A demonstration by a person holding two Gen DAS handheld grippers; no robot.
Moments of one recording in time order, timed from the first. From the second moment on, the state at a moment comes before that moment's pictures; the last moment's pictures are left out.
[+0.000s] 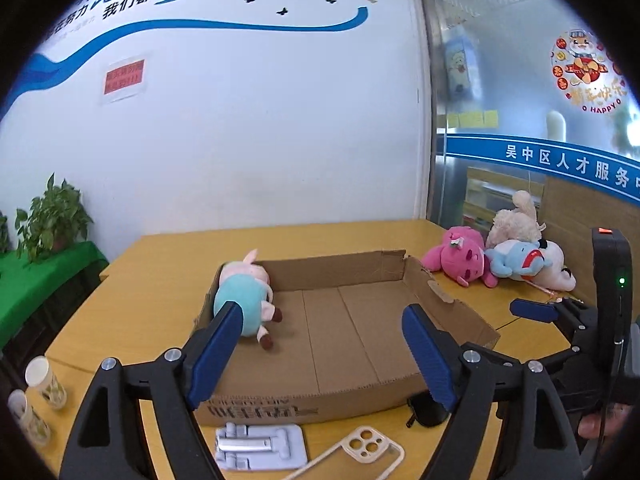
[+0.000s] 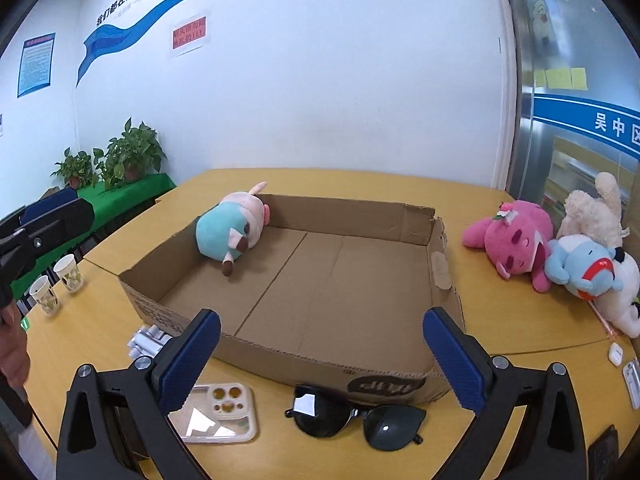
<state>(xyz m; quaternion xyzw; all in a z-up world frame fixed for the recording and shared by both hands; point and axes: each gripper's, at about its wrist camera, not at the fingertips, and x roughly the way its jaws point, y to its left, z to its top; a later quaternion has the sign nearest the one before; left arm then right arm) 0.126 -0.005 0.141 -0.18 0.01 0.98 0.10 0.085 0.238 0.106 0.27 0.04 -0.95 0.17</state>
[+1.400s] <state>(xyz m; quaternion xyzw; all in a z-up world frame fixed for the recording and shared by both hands) 0.188 -0.118 -0.003 -0.44 -0.13 0.88 0.10 0.179 0.134 -0.003 0.39 0.10 -0.80 0.44</state>
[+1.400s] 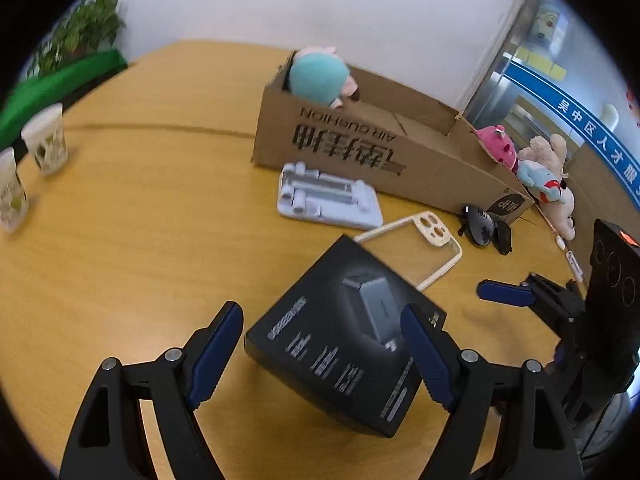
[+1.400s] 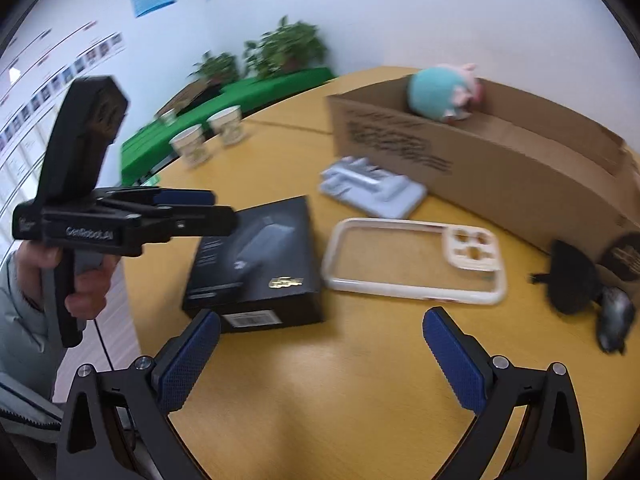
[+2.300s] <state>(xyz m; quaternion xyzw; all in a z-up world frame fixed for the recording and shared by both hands) 0.154 0.003 -0.024 -0.49 -0.10 0.82 0.28 0.226 0.220 -0.026 0.42 0.14 -0.81 0.38</state>
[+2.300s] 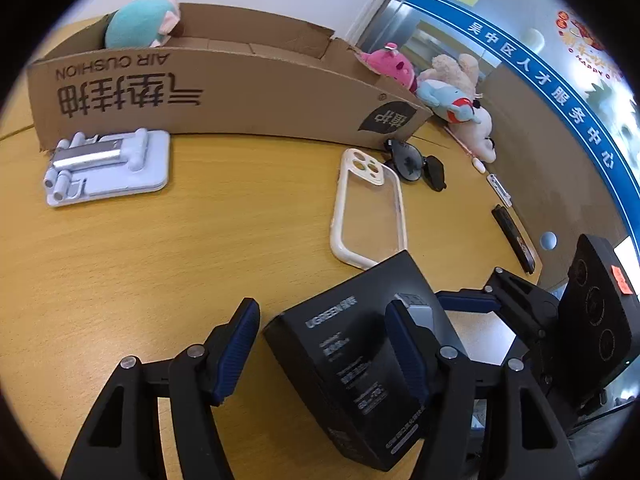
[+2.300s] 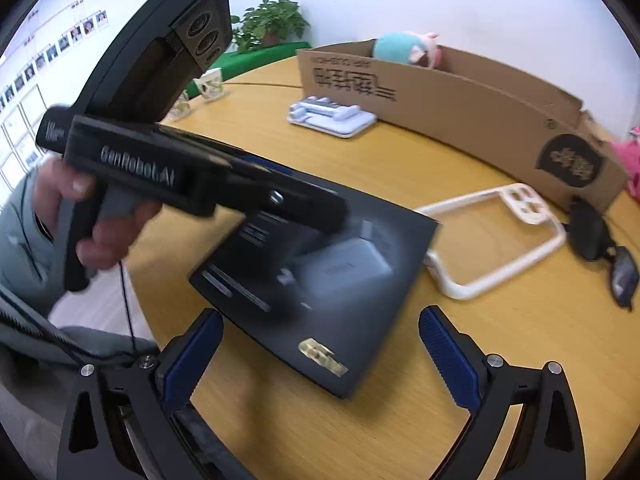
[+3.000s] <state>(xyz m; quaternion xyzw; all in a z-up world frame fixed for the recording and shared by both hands) 0.137 -0.016 0.032 -0.42 -0.08 0.87 0.24 0.201 0.186 0.001 0.37 0.12 -0.84 0.39</state>
